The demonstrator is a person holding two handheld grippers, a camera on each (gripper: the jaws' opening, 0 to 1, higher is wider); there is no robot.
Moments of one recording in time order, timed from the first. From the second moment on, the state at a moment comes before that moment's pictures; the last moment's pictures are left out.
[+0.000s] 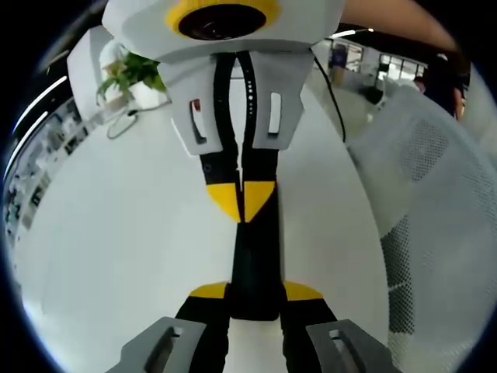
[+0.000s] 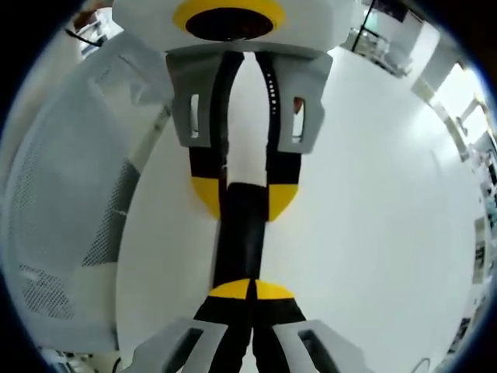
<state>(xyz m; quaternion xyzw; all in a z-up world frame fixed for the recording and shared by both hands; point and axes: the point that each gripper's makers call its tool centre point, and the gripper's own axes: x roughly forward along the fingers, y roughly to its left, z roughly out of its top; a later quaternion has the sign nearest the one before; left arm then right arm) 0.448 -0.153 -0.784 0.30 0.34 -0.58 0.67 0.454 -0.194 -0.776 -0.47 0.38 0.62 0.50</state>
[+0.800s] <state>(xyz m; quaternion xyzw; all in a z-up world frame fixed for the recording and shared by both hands) 0.448 -0.154 -0.783 0.30 0.33 -0.58 0.68 0.455 -0.195 -0.776 -0.47 0.36 0.62 0.51</state>
